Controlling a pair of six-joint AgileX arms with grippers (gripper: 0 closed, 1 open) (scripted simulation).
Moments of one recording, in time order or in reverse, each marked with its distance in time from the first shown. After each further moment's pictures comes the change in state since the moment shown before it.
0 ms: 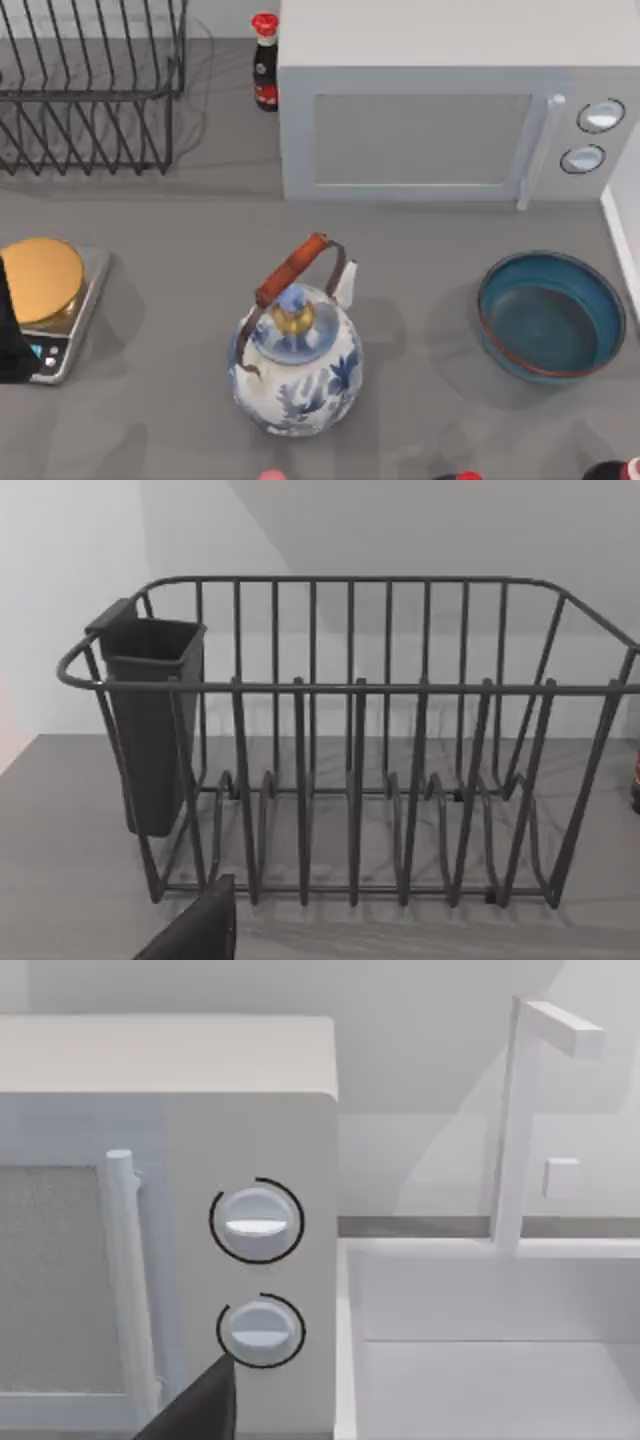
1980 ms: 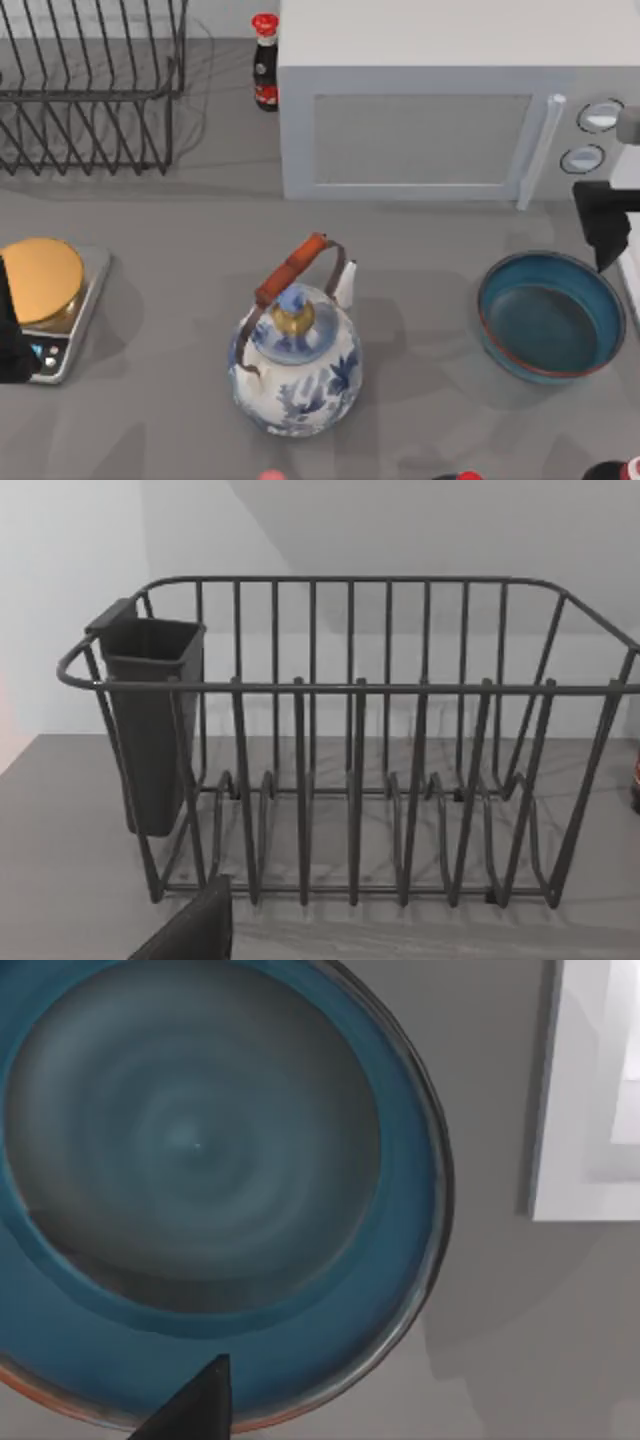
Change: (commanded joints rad) left arm 0.000 0.000 0.000 0.000 0.000 0.000; right arm 0.171 1.720 1.349 -1.198 0.000 0.188
